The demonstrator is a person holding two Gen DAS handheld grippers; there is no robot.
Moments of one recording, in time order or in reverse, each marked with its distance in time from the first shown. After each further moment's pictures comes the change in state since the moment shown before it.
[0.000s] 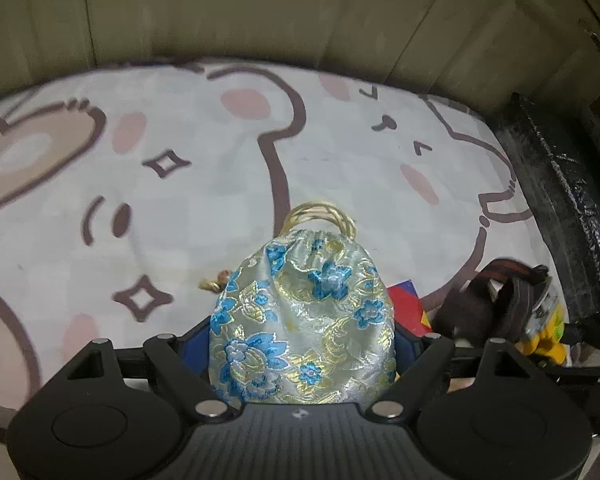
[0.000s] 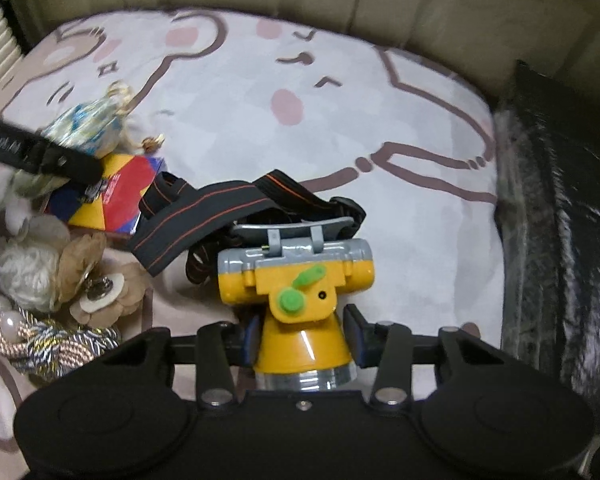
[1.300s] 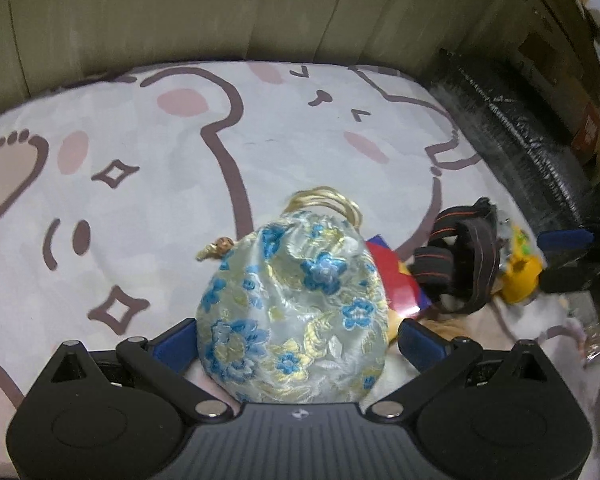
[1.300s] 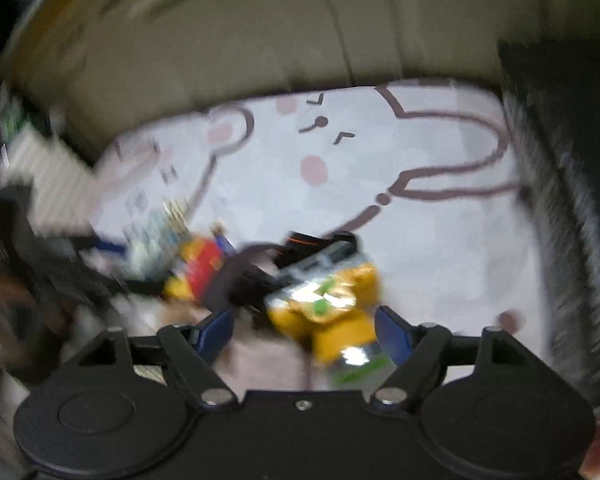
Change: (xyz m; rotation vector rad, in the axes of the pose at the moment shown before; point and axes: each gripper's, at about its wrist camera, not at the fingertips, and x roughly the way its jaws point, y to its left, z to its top) left arm 0.004 0.007 -0.016 0.186 0.013 -0.154; right arm -0.035 -0.053 -0.007 0.069 -0.117 0.290
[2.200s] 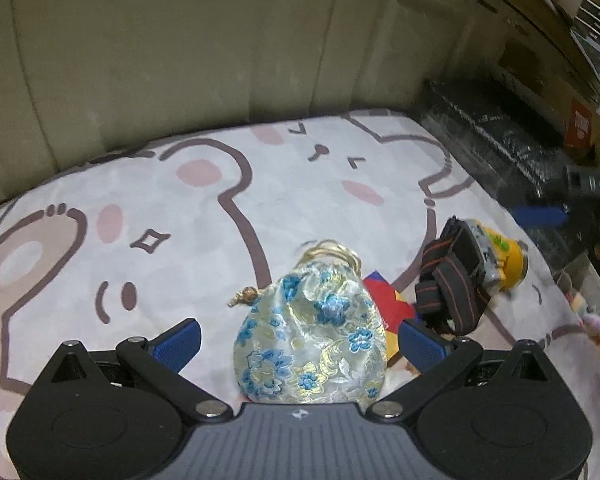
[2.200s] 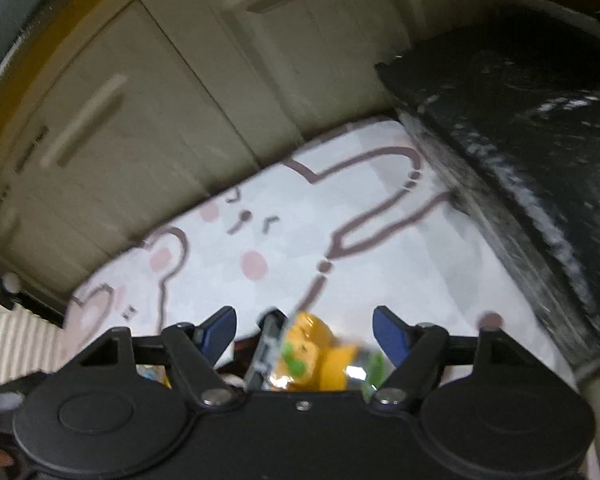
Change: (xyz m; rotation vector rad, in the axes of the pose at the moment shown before) left arm -0.035 -0.016 0.001 0.121 -0.122 0.098; right arm 0.001 -0.036 0.008 0.531 -0.286 0.003
